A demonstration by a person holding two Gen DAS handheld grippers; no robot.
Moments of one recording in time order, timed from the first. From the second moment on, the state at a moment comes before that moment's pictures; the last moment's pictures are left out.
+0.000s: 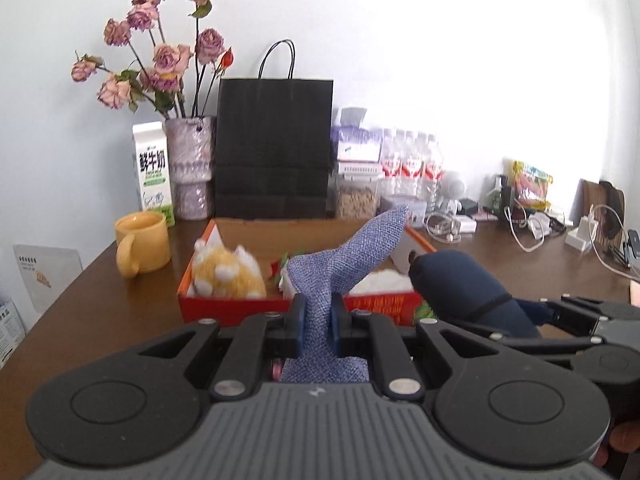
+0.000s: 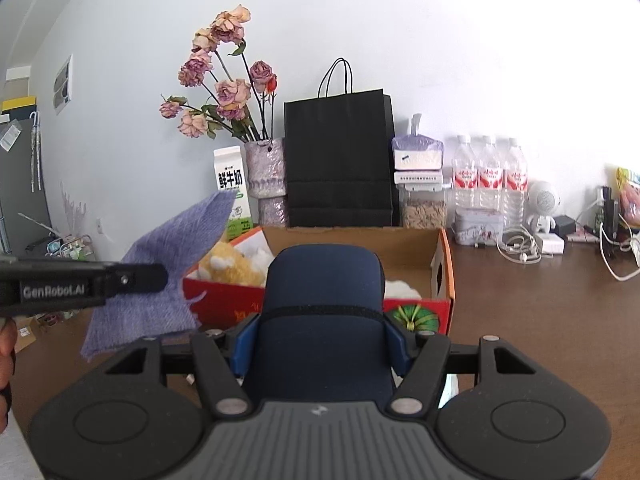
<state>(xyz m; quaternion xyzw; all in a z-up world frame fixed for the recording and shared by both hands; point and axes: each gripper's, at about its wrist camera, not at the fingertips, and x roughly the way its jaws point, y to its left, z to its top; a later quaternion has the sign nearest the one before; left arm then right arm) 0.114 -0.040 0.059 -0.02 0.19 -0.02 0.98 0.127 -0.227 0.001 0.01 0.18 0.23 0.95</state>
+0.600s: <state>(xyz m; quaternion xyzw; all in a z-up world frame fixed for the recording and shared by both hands) 0.252 -0.048 0.071 -0.05 0.19 -0.05 0.98 0.264 -0.194 0.023 -0.02 0.19 0.21 0.96</state>
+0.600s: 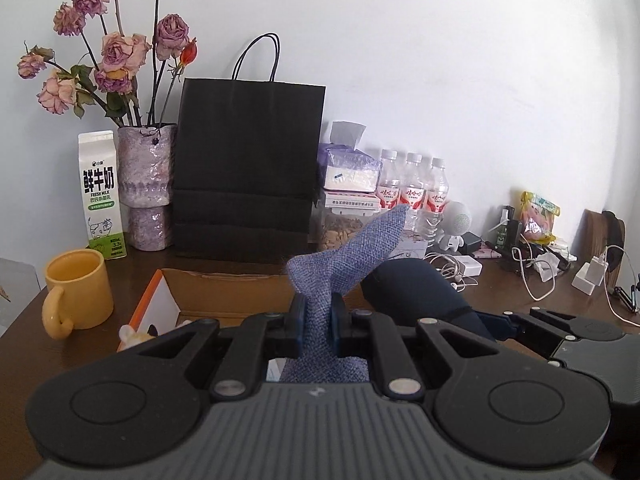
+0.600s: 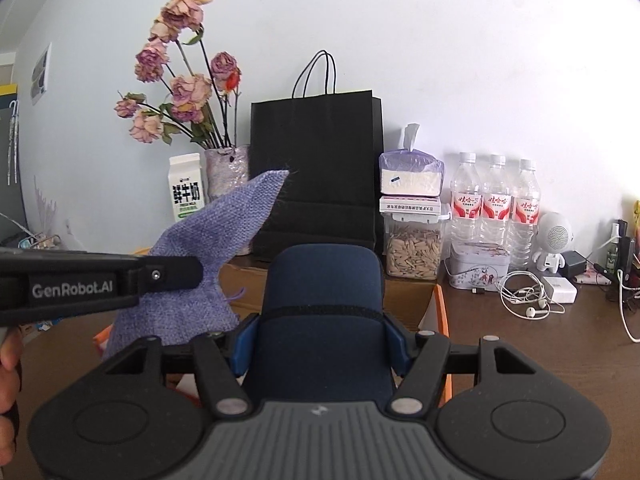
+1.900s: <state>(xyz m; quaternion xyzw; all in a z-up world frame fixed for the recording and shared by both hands) 0.315 -0.025 0.046 -0.05 0.20 0.01 0.98 0.327 -0.179 -0.002 -0.04 0.24 0.20 0.95</state>
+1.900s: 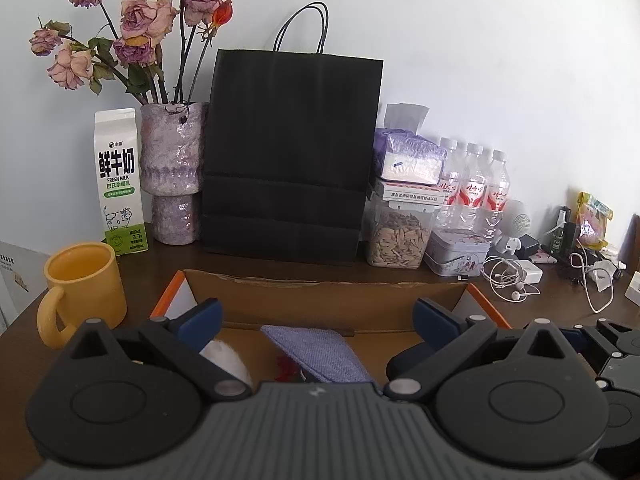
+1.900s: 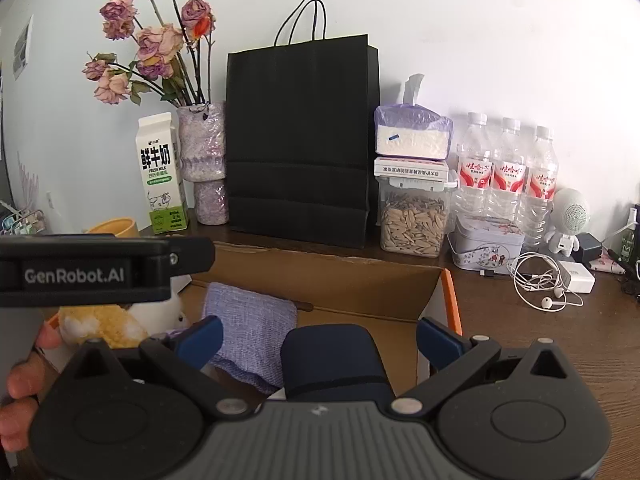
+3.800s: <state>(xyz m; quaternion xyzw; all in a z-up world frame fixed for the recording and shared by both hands) 0.136 0.010 -0.002 -0.02 0.28 0.02 0.96 0.177 -0.259 -0.045 -0.03 0.29 0.17 0.94</state>
